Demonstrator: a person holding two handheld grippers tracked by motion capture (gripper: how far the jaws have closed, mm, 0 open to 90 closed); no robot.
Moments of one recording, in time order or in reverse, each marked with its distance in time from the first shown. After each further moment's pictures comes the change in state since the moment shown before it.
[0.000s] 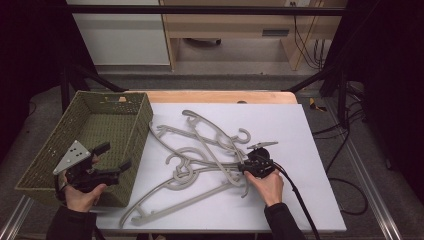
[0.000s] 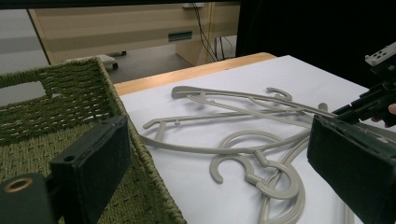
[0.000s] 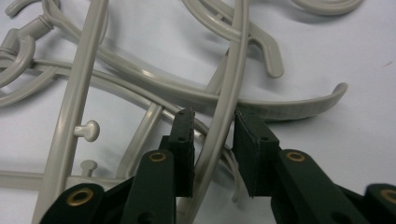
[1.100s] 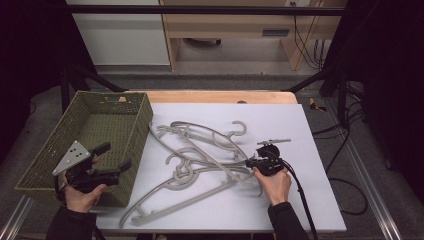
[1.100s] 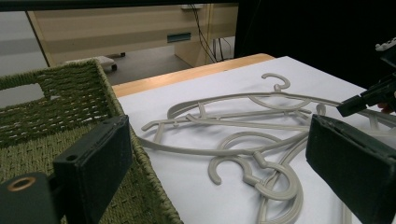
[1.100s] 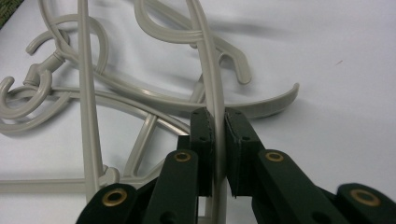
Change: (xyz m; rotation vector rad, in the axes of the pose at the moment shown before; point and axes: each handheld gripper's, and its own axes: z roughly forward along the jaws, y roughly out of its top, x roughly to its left) left arm -0.002 0.002 -0.001 -0.004 -0.006 0.009; right arm -0.012 0.004 -0.026 -0.037 0.017 0.110
